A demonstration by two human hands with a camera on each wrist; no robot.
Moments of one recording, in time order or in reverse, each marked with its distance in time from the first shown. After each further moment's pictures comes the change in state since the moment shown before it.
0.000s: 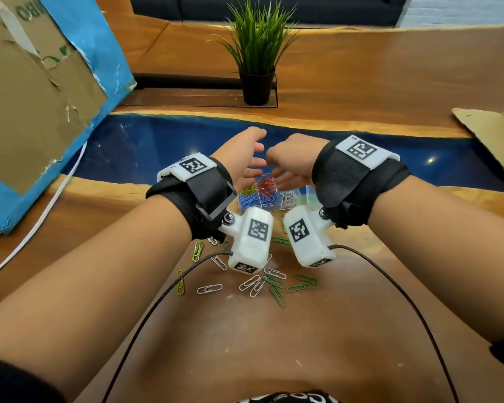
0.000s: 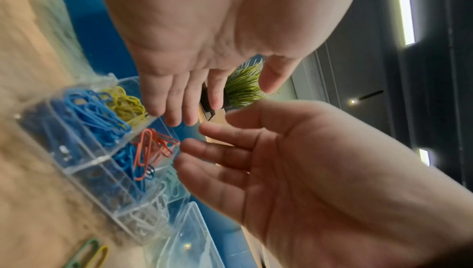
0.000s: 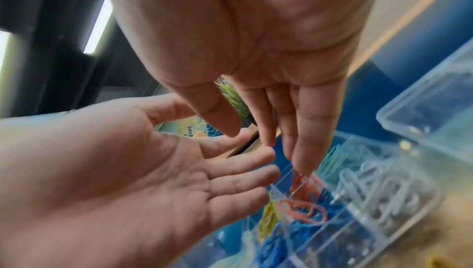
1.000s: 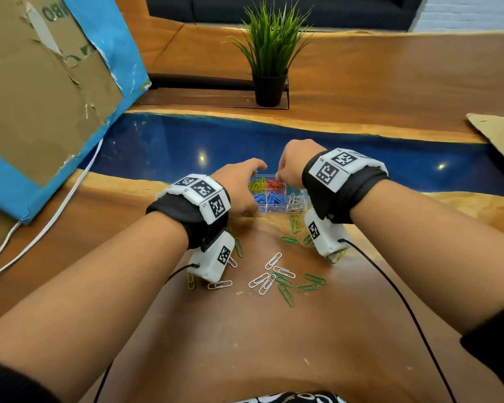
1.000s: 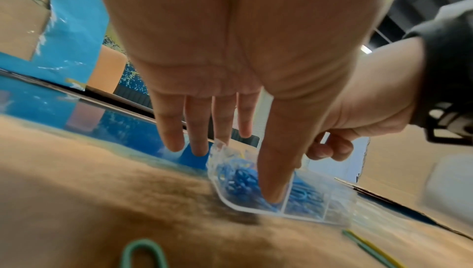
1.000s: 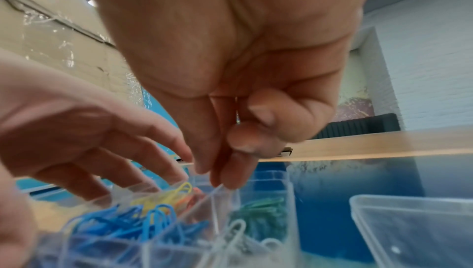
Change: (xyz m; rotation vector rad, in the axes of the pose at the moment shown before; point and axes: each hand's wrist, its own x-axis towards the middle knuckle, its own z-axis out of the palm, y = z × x) left_hand -0.002 -0.033 -0.035 1.153 -0.025 0.323; right_hand 0.019 0.005 0.013 -0.906 0.168 -0.188
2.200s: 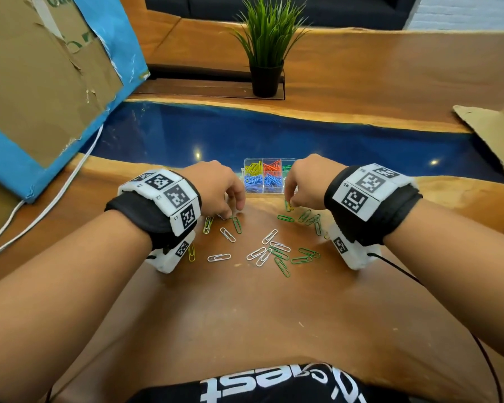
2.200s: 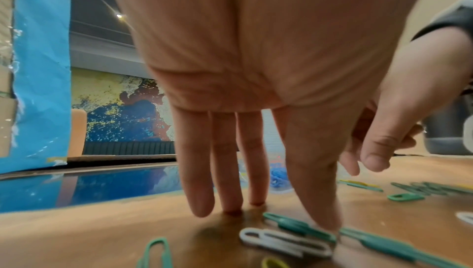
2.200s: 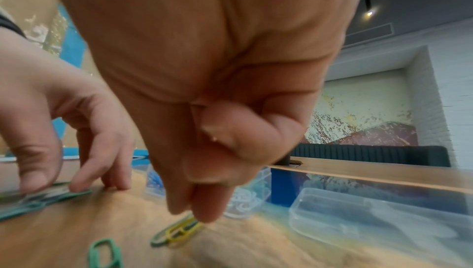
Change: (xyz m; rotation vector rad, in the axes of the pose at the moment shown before) left_hand -0.046 -0.012 -0.005 0.344 -0.116 0.100; right_hand -0.060 0.021 0.020 -0.174 -0.092 -0.176
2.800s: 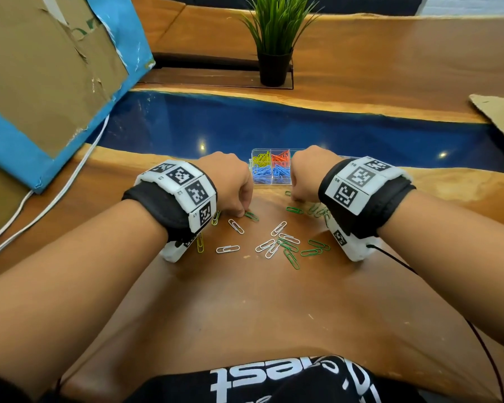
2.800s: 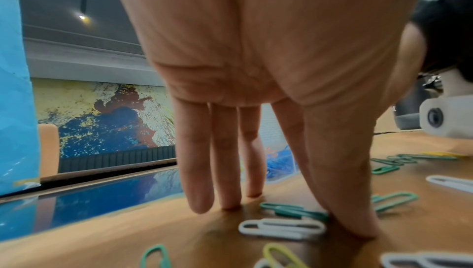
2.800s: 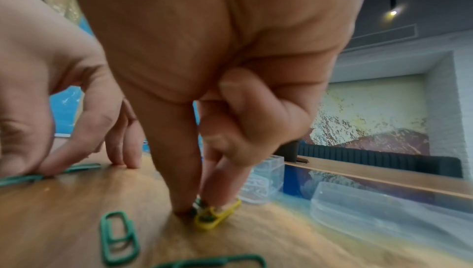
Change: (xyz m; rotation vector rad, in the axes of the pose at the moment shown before) left_hand 0.001 0.007 0.002 0.109 -0.006 0.017; right_hand 0.007 -0.019 0.005 -0.090 0.029 0.047
